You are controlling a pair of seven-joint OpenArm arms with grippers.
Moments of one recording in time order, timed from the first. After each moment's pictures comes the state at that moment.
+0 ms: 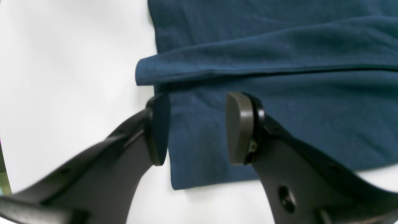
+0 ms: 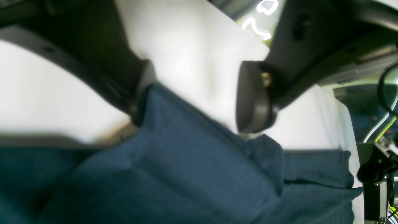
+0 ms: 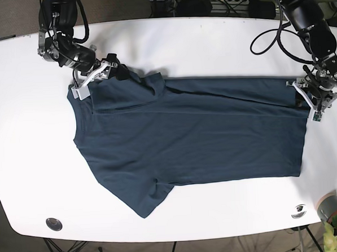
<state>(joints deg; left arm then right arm) -3.2 -20.2 -30.7 77.3 2.7 -40.3 35.9 -15.4 7.8 13.4 95.9 49.7 13.1 -60.3</state>
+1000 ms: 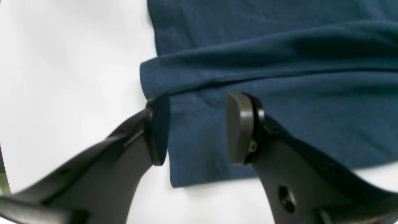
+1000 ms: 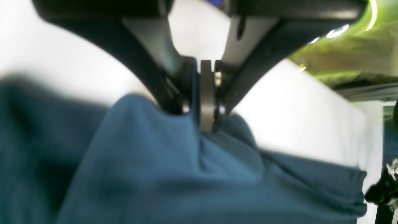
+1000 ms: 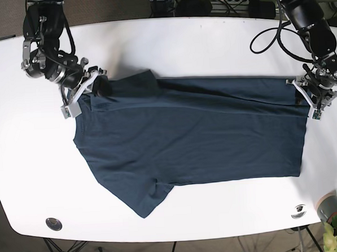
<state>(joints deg) -2.5 -20.4 -30.7 77.3 2.9 -40.3 35.9 -12.4 15.2 12.7 107.5 49.7 13.4 -64.4</state>
